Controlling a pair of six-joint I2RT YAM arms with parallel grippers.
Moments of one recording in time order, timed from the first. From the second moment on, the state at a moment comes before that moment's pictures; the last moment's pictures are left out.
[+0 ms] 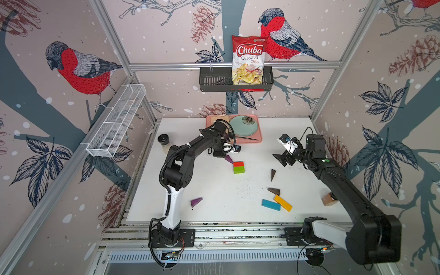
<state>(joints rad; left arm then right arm) -0.45 2.12 1.69 -0.80 0.24 1.27 0.11 1.18 0.85 -0.30 -0.49 -0.68</state>
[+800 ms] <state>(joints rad) -0.54 1.29 0.96 -1.15 0.08 0.68 0.43 1.03 0.68 -0.28 -0.54 -0.65</state>
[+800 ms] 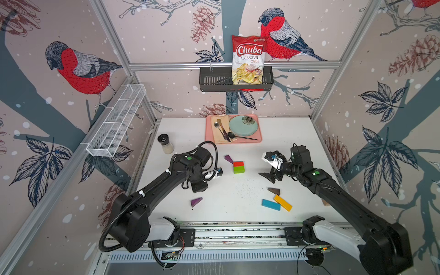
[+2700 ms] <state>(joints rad) -0.58 1.41 0.79 -1.11 -0.05 0.37 0.50 0.92 0.60 -0.22 -0.29 -0.53</state>
